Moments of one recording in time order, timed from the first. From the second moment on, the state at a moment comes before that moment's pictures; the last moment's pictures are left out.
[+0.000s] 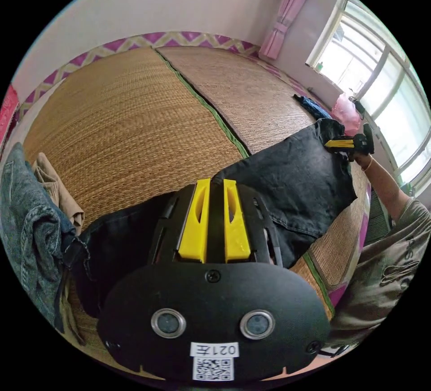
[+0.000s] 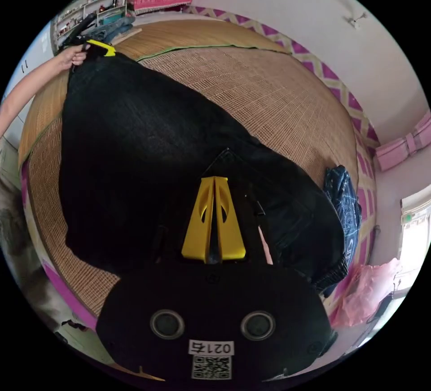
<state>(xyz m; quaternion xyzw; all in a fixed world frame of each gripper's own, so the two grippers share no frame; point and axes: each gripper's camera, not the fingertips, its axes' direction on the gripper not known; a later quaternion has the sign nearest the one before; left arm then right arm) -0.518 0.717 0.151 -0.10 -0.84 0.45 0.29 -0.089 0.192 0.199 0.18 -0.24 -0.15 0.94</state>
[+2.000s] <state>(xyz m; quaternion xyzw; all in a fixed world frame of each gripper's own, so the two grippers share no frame) -0.020 1.049 -0.312 0.36 -0.61 0.39 0.58 0.046 0.641 0.241 0.18 -0.60 0.15 0.76</state>
